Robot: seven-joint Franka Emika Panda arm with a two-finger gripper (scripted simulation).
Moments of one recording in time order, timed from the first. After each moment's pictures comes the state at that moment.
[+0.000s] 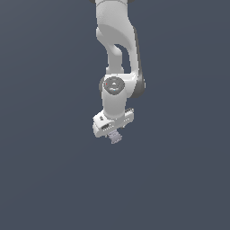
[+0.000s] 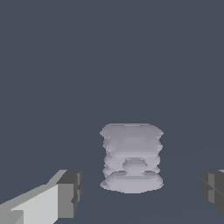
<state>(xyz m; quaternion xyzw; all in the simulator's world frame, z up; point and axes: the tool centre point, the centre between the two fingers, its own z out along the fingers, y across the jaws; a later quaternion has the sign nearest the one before) -0.004 -0.003 0.091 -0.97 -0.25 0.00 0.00</state>
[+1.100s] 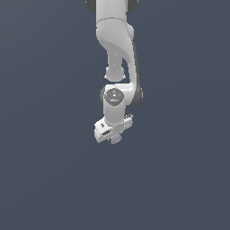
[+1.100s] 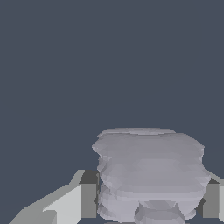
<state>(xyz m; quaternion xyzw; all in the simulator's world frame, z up) -0.004 -0.003 0.043 -0.97 -0.26 0.00 0.00</state>
